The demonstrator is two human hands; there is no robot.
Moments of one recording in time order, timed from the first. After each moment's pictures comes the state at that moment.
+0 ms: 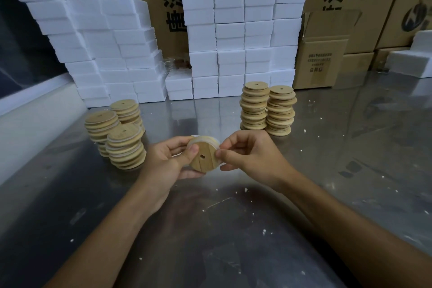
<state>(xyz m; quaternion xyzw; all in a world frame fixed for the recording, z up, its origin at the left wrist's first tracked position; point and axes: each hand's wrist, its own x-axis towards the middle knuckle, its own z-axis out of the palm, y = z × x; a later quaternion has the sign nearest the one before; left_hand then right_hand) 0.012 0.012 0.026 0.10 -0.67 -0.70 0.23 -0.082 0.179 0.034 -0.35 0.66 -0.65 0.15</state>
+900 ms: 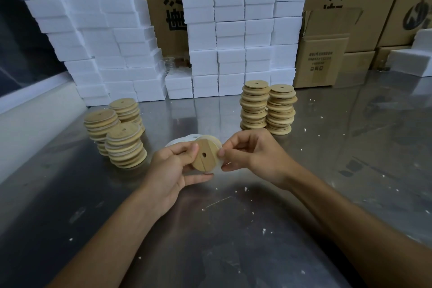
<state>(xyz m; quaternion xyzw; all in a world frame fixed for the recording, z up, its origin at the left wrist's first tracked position) 0.011 0.023 0.028 0.17 -0.60 -0.77 0.16 -0.089 0.186 0.035 -0.38 0.65 -0.63 0.20</state>
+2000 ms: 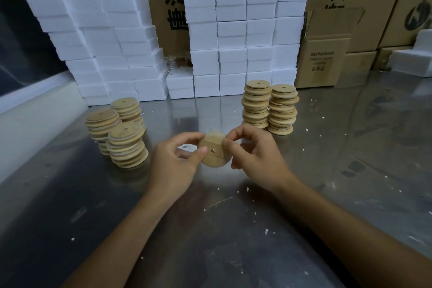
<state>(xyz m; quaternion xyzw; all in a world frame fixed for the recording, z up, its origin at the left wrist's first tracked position) 0.009 0.024 0.023 0.12 -0.81 -0.47 0.34 -0.087 0.176 0.018 -0.38 0.69 -0.61 0.00</state>
